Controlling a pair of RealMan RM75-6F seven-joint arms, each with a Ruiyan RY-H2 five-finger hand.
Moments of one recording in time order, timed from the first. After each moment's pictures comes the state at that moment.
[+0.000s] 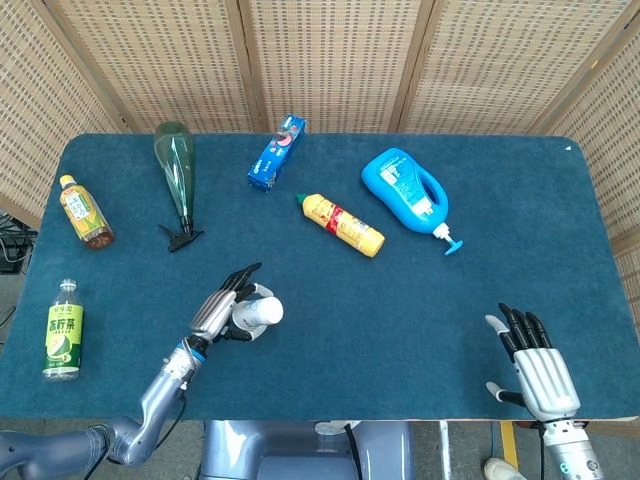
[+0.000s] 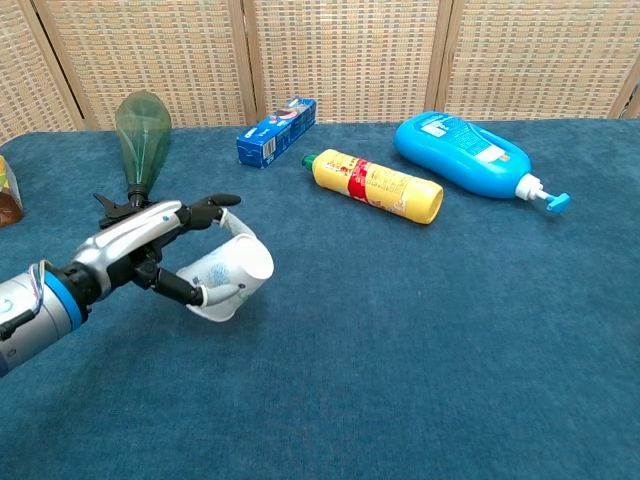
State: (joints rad) left arm -0.60 -1.77 -0.04 -1.28 1.36 1.11 -0.35; right arm 0.08 -1.21 -0.02 -1.71 -1.59 1.44 -0.14
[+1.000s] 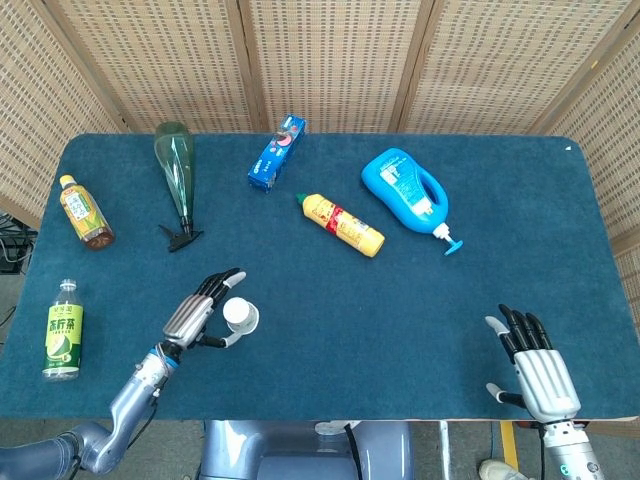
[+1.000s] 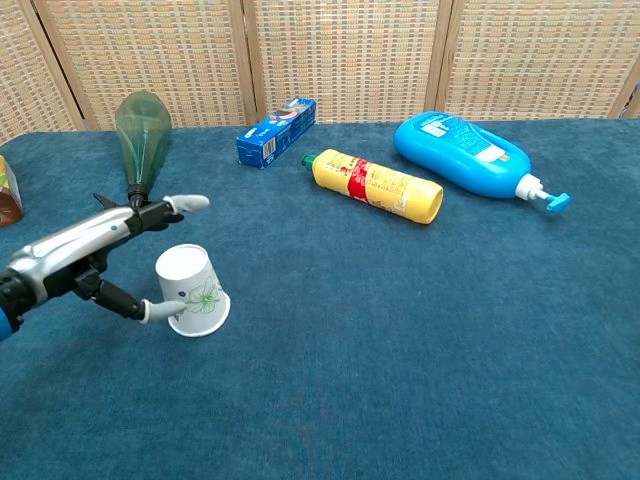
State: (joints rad) left arm -0.53 -1.66 0.00 -1.28 1.47 1.16 -0.36; right arm 0.07 -1.21 -0.02 -1.71 -1.59 1.44 -0.14
